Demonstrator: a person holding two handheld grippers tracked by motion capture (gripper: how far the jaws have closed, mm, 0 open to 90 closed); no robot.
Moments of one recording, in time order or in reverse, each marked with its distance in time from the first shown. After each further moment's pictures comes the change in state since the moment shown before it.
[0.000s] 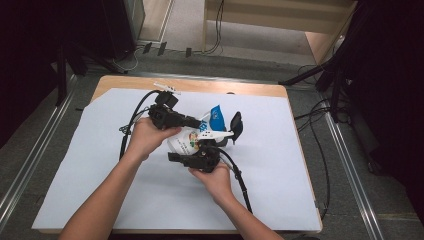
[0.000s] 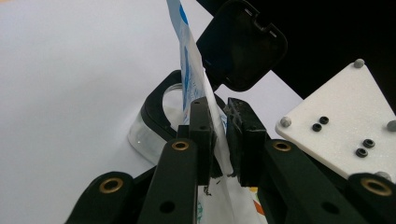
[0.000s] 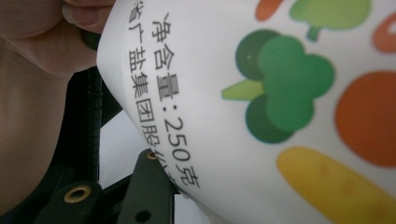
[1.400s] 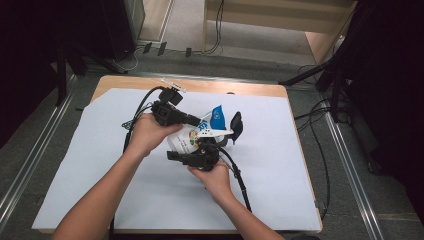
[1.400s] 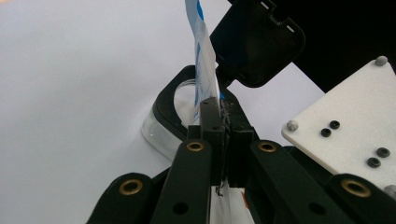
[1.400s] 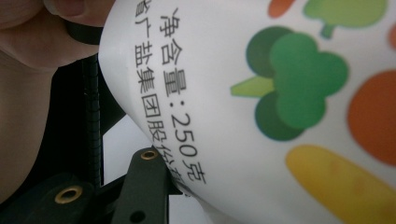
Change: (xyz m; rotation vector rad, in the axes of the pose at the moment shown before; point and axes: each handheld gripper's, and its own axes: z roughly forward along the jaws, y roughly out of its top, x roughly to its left) left arm -0.009 0.013 0.001 0.074 0.089 0.012; right arm 0.000 0.004 0.002 -0.010 0.006 0.027
